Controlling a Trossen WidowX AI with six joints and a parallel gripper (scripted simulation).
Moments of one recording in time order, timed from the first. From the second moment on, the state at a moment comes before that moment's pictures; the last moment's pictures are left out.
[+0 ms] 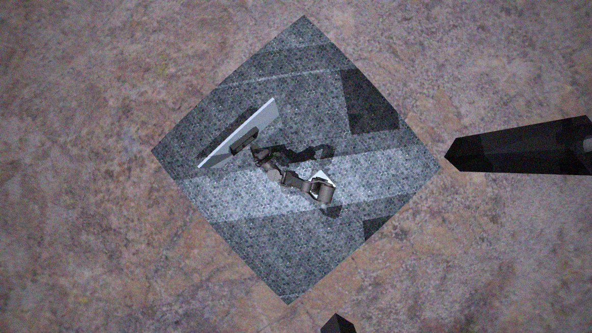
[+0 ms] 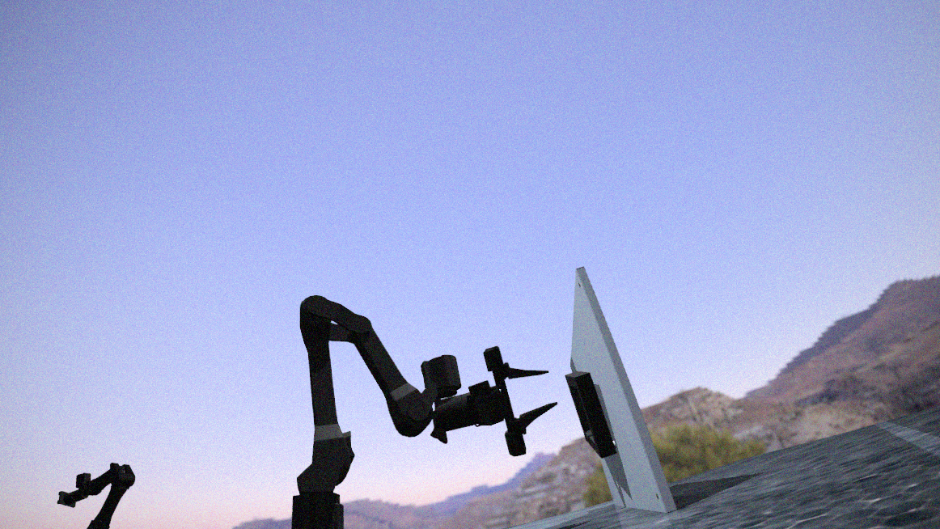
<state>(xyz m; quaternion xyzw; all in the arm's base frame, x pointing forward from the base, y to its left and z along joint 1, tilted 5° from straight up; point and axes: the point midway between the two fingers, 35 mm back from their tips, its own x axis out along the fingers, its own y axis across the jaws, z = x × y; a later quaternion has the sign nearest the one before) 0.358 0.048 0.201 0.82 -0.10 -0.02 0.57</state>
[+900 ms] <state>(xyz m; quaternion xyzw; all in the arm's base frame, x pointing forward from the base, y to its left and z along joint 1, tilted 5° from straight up) 0.379 0.045 0.204 0.82 -0.10 -0.02 0.57</state>
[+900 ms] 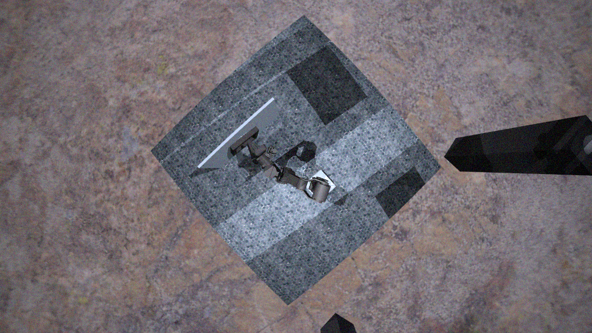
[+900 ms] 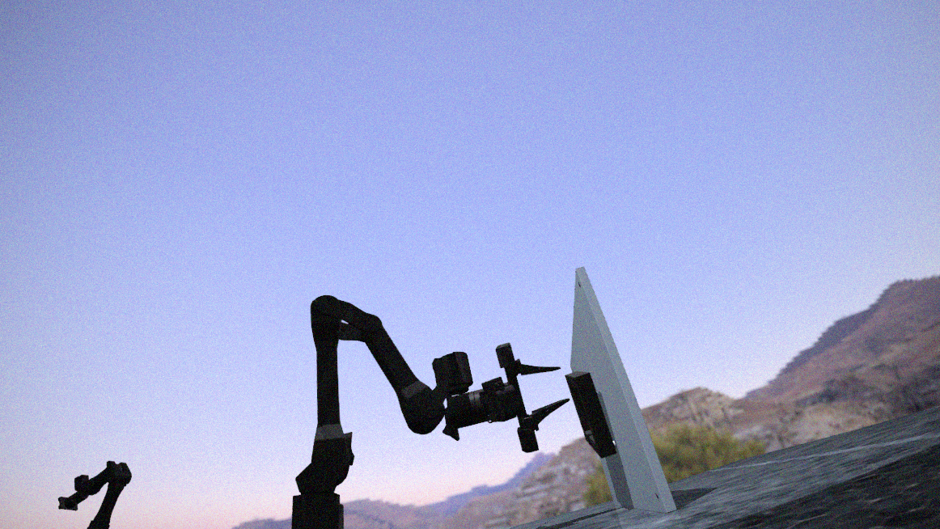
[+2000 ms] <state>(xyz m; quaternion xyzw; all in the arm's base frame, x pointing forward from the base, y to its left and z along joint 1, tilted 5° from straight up) 0.398 0.040 0.206 0.82 -0.10 -0.02 0.57</state>
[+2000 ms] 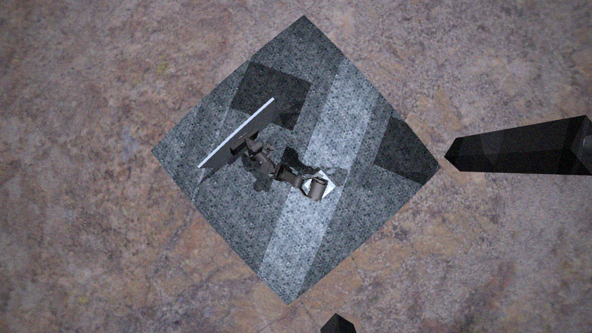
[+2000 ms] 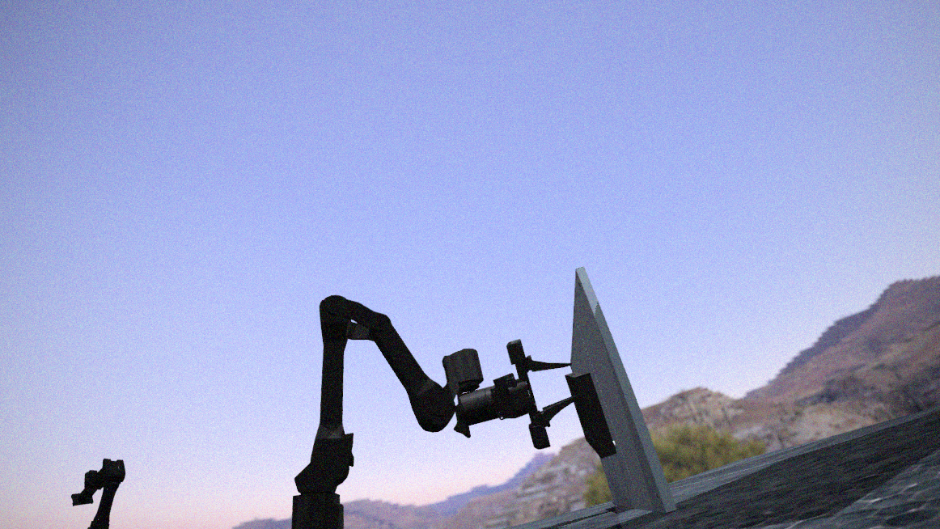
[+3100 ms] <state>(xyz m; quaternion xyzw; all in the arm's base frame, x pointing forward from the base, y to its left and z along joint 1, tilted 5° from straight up) 0.398 0.040 0.207 0.82 -0.10 -0.02 0.57</state>
